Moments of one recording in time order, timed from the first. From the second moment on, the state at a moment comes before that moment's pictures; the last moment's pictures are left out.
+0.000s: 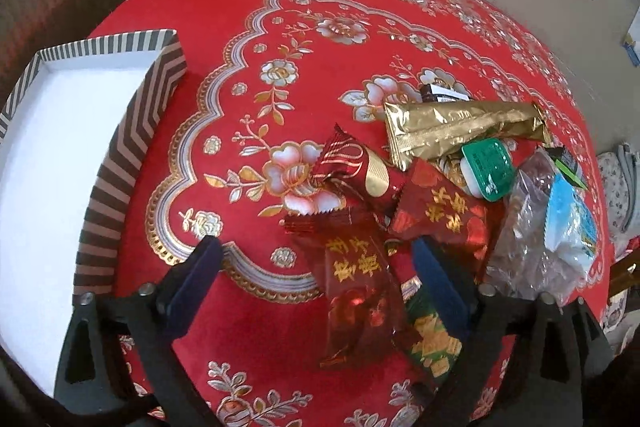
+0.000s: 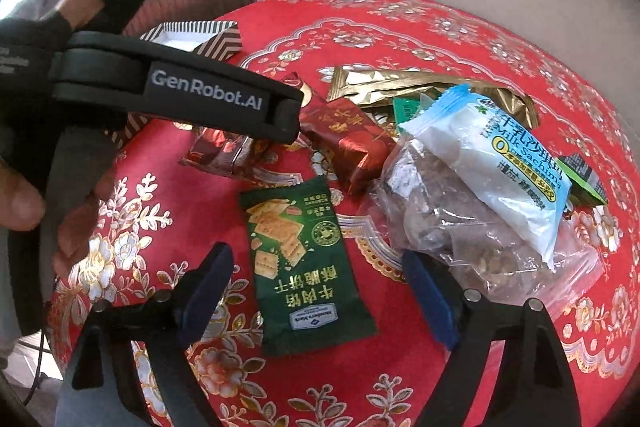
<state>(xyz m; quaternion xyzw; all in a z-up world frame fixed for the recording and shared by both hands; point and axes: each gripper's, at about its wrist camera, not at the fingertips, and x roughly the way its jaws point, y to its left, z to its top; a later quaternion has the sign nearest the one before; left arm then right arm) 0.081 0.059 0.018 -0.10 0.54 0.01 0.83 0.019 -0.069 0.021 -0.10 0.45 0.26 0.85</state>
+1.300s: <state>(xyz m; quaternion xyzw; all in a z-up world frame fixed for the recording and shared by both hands) 0.039 0.049 0.033 0.00 0.48 0.00 0.88 -0.019 -0.090 0.030 -0.07 0.42 0.24 0.87</state>
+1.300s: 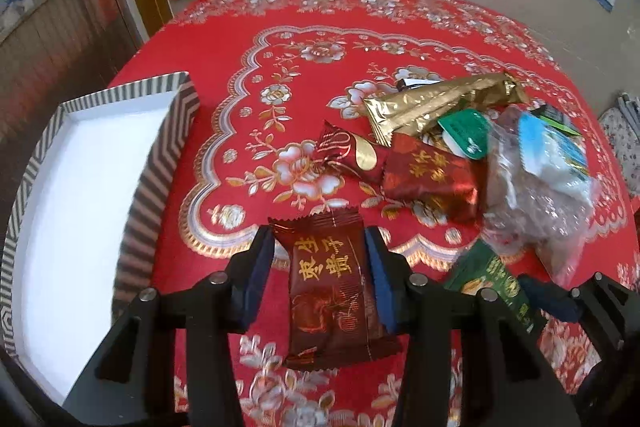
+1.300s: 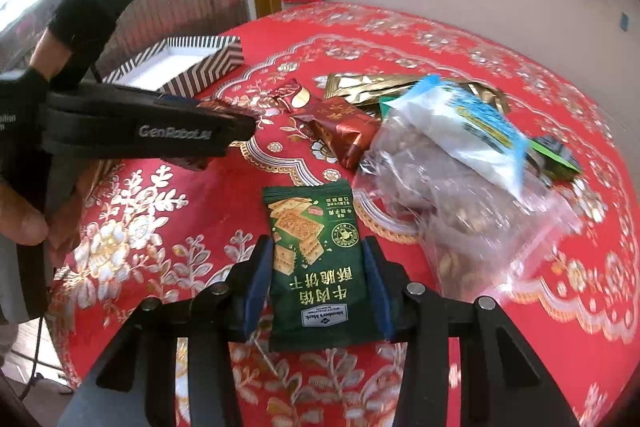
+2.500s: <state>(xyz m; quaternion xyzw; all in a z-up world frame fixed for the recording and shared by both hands) 0.001 0.140 0.090 0.01 0.42 0.05 0.91 0.011 -0.014 0.095 -0.05 0.36 0.27 0.89</state>
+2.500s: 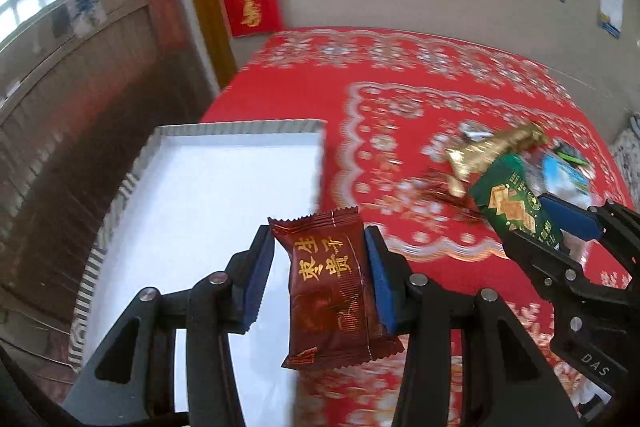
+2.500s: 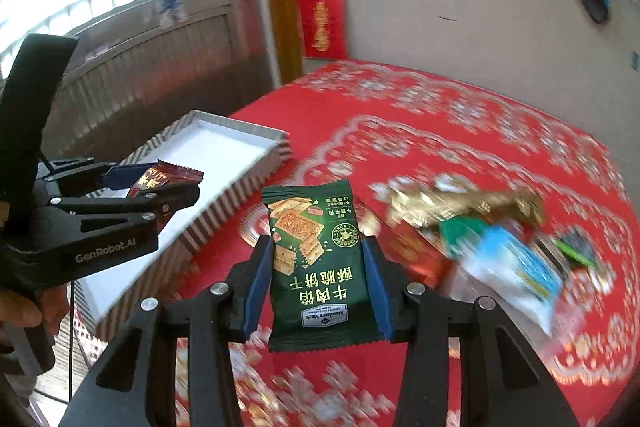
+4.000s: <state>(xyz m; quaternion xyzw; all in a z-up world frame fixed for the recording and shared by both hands) 0.099 0.294 0.021 -0.04 0.50 0.19 0.84 0.105 0.160 0.049 -0.11 0.42 0.35 0.83</state>
